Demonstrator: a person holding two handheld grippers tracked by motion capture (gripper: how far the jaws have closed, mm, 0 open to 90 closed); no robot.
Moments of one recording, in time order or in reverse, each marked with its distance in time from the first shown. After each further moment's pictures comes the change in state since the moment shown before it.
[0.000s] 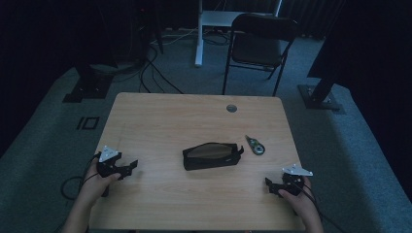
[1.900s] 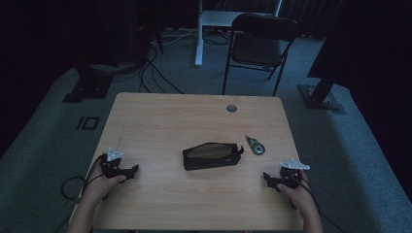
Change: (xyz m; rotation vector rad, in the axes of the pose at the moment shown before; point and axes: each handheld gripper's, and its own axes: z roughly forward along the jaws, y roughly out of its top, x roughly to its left) left arm -0.004 -0.004 0.014 0.136 0.083 0.031; right arm -0.004 0.015 0.015 -0.008 0.007 -0.002
